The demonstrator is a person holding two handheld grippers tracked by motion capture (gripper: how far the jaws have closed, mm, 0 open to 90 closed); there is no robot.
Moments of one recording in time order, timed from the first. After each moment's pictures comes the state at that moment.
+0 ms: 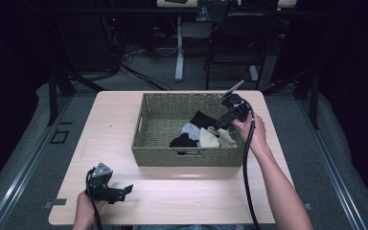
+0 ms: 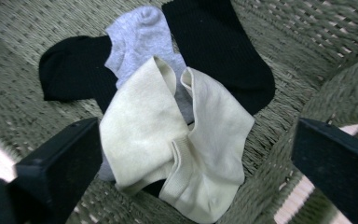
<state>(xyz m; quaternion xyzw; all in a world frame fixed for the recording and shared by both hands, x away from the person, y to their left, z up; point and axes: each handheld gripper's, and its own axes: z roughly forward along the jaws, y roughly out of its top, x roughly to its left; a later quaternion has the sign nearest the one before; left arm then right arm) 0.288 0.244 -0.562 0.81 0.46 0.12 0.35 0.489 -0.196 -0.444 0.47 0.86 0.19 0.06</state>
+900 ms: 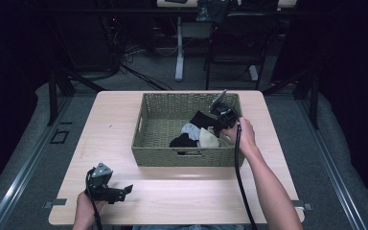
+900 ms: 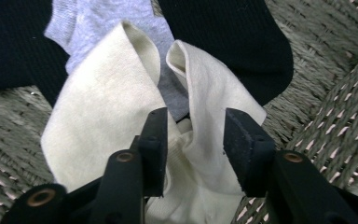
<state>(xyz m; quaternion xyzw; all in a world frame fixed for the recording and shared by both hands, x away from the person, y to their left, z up) 0.288 0.244 -0.562 0.80 0.46 0.13 0.36 0.506 -0.168 -0.492 0.47 0.87 0.10 0.07</state>
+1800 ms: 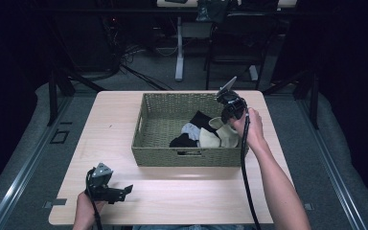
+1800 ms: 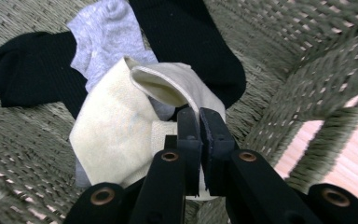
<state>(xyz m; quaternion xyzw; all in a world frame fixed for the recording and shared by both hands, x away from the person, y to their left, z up) 0.288 0.244 -0.562 0.80 0.46 0.13 0.35 0.495 -0.180 -0.435 0.49 0.85 0.14 0.11</state>
